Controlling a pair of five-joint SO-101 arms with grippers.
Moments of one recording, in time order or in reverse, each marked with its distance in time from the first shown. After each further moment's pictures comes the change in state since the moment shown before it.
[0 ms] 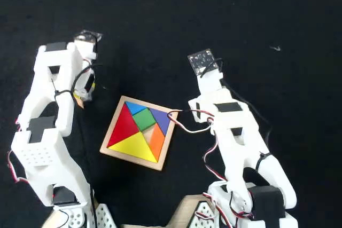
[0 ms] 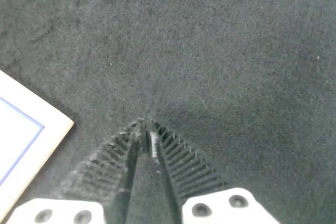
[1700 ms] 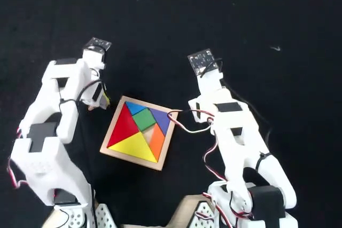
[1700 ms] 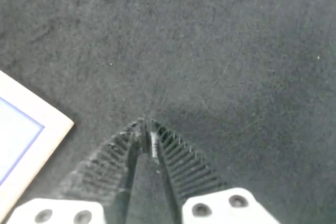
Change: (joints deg) left arm 3.0 -3.1 16.1 -17.1 -1.9; right arm 0.0 0.0 0.0 0.0 0.0
